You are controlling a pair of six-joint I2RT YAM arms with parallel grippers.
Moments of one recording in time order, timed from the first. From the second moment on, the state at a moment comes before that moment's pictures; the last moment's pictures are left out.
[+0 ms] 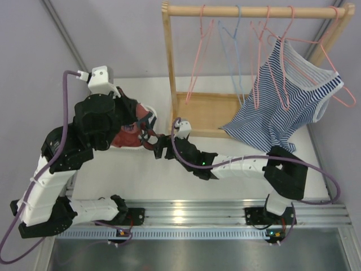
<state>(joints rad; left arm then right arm) -0.90 1.13 1.85 -1.03 -0.71 -0.54 1.18 1.66 1.00 0.37 0.49 0.67</state>
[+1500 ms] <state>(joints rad) -0.91 1.25 2.12 -0.43 -0.24 -0.19 1.38 1.12 1.65 0.07 0.98 -0.19</state>
